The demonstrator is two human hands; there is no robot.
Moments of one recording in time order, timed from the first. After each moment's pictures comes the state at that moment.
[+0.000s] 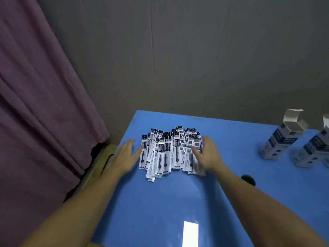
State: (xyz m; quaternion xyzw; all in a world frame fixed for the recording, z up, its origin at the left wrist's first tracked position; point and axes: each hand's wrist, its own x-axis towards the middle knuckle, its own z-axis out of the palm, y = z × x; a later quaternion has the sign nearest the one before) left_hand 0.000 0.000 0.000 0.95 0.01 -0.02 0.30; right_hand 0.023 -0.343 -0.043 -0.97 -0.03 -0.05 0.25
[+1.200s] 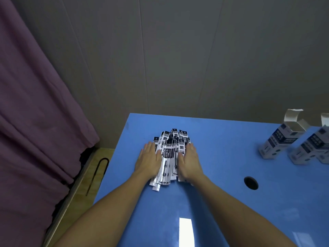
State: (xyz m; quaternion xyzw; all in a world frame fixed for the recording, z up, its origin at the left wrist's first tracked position) left_hand 0.038 -0.078 -0.028 0.96 -0.05 -0.07 0.25; right_hand 0.011 -0.254 -0.039 -0.94 0.09 0.00 0.34
